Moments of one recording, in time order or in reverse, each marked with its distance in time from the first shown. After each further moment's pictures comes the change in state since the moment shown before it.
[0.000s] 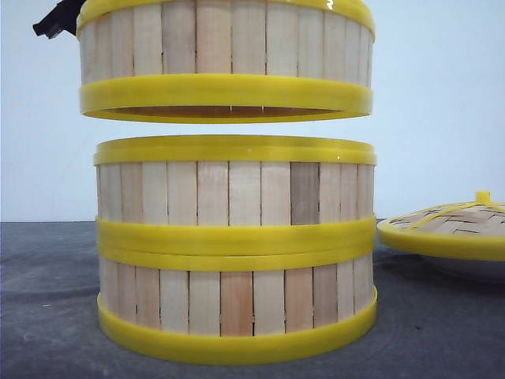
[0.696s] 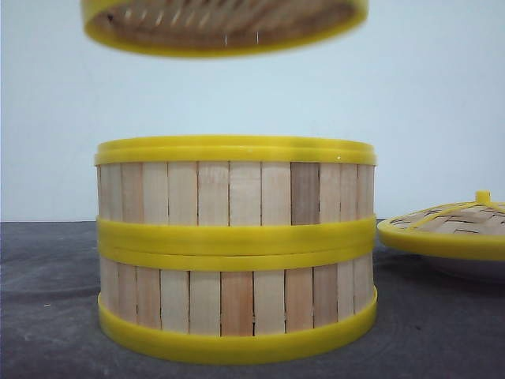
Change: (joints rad) left arm 0.016 0.000 0.200 -0.154 -0.002 0.004; right arm 0.000 0.000 0.000 0.001 0.000 0.000
